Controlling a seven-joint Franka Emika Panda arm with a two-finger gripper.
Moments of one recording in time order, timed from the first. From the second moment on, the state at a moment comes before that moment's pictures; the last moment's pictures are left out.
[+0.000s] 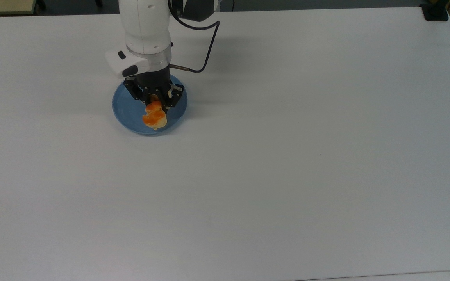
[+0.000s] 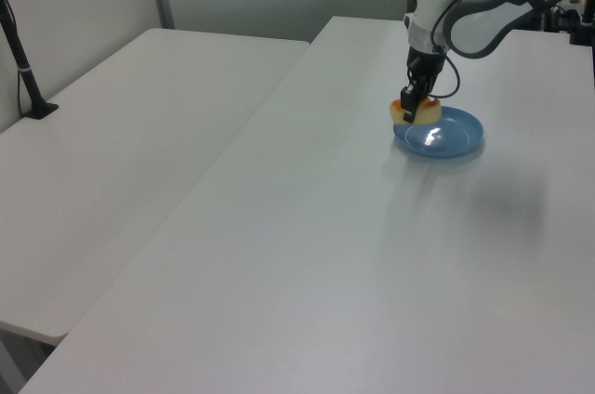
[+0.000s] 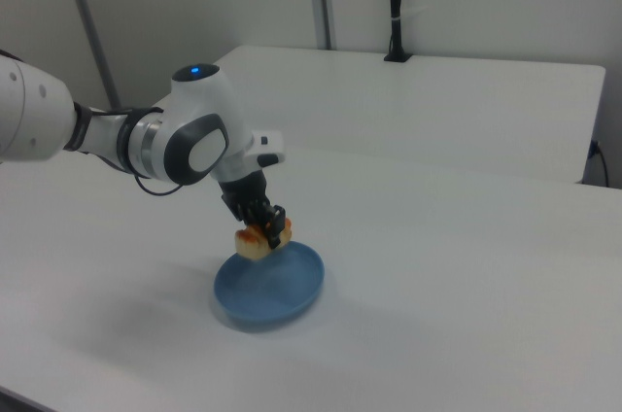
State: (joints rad) arm 0.12 0.18 -0.19 -2.06 -0.04 2.41 0.13
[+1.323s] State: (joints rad) arm 0.01 0.07 -0.04 -1.80 -0.04 1.84 0.16
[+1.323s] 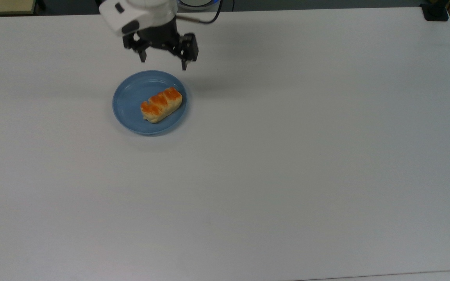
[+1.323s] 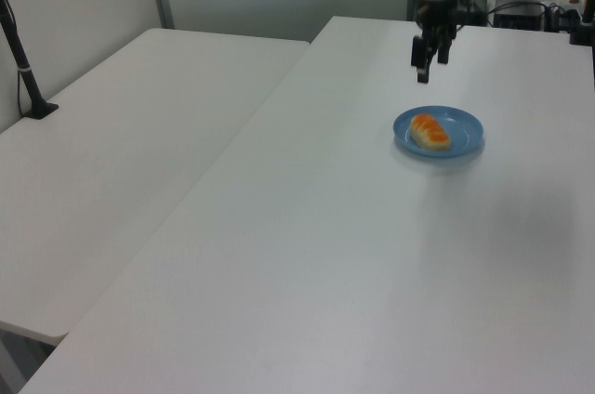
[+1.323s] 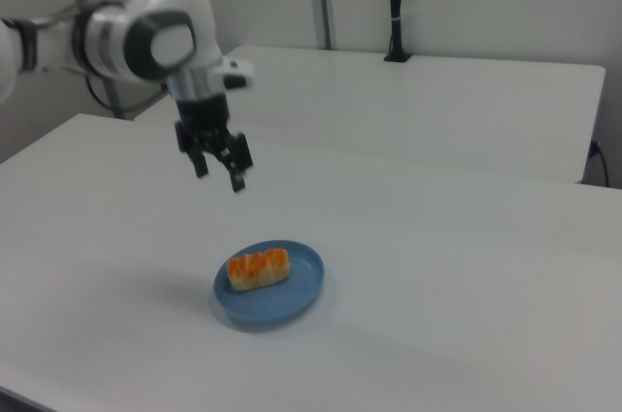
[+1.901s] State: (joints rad) arm -0.06 0.06 0.06 -1.61 -0.04 1.66 0.16
